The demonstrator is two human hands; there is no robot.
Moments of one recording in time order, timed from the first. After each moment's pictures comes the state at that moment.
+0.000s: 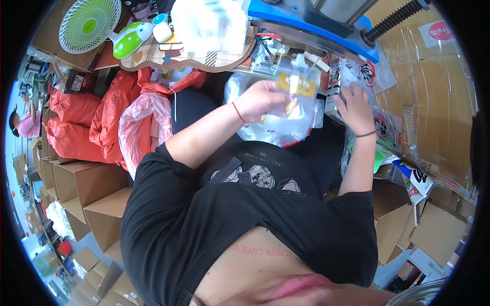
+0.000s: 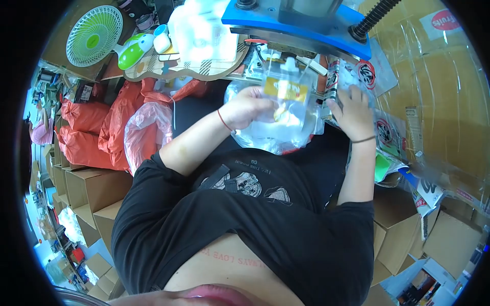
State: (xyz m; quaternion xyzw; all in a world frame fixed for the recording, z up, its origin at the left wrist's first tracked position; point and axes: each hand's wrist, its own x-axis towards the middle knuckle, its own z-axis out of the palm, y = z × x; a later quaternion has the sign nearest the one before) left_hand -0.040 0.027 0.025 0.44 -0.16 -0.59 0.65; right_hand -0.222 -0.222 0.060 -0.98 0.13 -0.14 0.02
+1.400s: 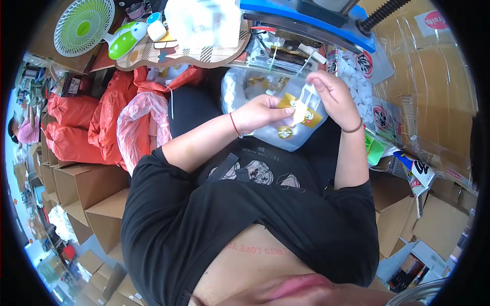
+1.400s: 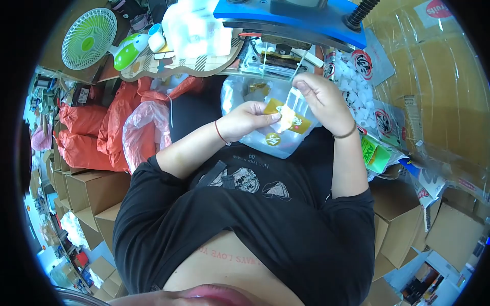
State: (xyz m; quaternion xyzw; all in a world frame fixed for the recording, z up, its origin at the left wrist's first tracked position) left_hand -0.073 0.046 0.029 0.45 -0.21 -0.63 0.60; right_hand -0.180 -0.157 0.095 -0.90 0.01 -0.13 0.42
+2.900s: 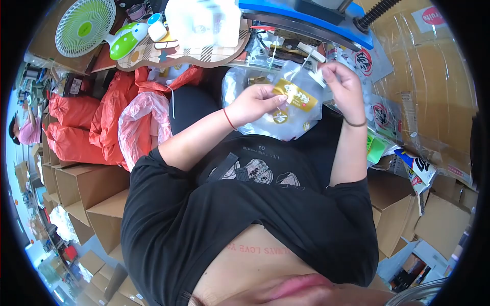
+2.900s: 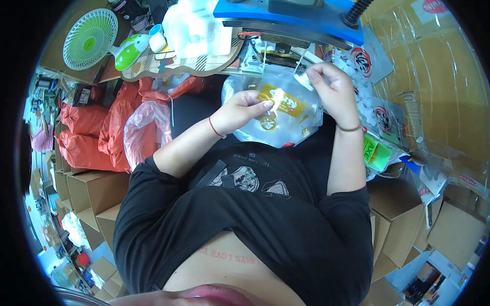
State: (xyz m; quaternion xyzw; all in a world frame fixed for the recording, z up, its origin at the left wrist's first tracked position) left_hand -0.052 0.049 0.017 0.53 -0.32 -0.49 0.61; right_hand -0.182 -0.176 0.087 -0.81 0.10 -0.19 0.54
